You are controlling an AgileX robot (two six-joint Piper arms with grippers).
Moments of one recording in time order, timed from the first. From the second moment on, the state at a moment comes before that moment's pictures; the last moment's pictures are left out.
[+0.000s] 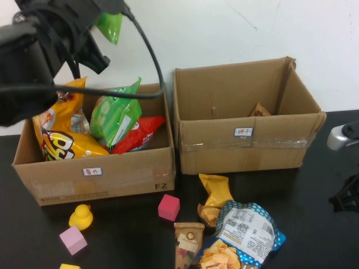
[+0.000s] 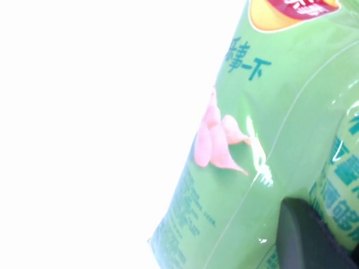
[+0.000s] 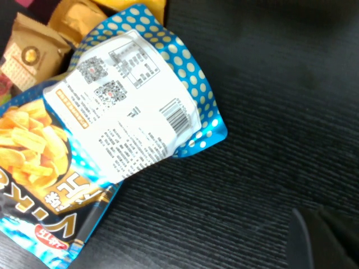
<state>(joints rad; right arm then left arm) 0.18 1.43 -0.83 0.33 0.66 -0.42 -0.44 1.48 -1.30 -1.77 -0.47 2.53</state>
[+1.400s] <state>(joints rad) 0.18 1.26 -0.83 0.31 0.67 -0.49 -0.79 1.38 -1.37 -1.77 -0.65 2.12</state>
